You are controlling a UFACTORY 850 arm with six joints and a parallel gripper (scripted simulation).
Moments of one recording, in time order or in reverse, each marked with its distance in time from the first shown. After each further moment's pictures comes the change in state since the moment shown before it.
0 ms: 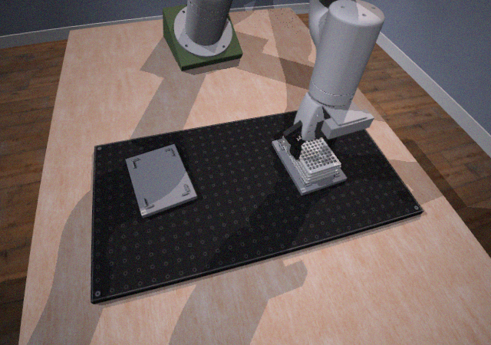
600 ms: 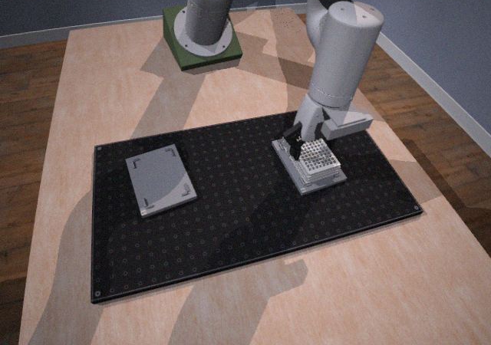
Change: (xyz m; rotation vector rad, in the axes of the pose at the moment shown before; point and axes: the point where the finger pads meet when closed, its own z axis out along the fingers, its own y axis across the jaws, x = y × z) arm 0.000 0.000 0.003 0.000 0.000 0.000
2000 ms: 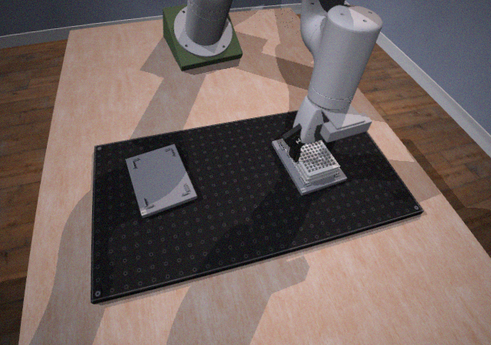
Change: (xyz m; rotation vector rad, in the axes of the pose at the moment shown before) arm 0.000 0.000 0.006 0.000 0.000 0.000
